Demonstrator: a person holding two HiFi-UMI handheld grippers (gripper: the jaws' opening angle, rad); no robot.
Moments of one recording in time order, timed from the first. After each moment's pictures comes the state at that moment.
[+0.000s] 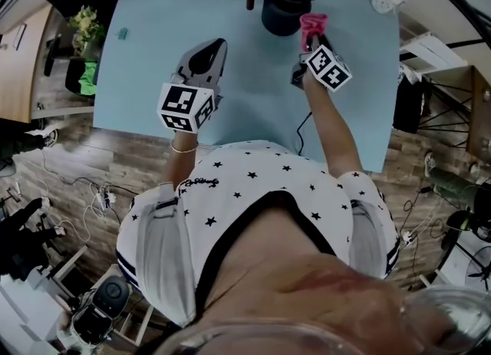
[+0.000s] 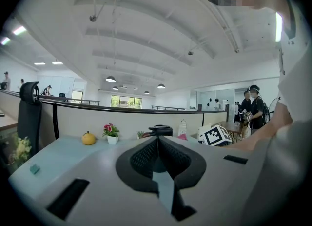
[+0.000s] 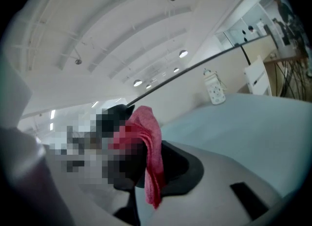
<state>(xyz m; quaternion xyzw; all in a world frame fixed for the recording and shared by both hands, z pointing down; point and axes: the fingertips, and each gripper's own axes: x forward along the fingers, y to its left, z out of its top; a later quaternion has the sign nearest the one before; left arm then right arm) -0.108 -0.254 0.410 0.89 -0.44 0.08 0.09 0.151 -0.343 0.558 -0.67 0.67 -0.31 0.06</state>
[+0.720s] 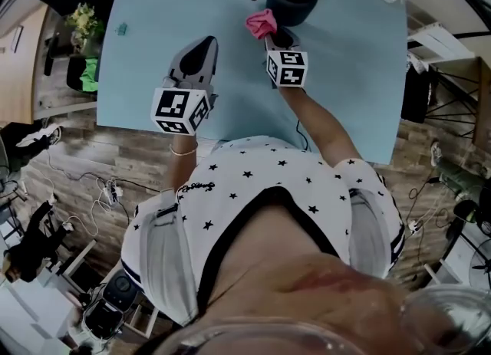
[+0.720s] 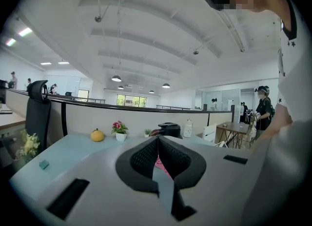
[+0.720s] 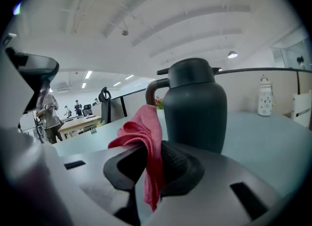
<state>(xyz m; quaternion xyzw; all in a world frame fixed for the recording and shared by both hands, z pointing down) -0.139 -0.254 0.416 0.88 -0.47 0.08 0.10 -0.006 -0.331 0.587 -0.55 0.81 -0.19 -0.10</state>
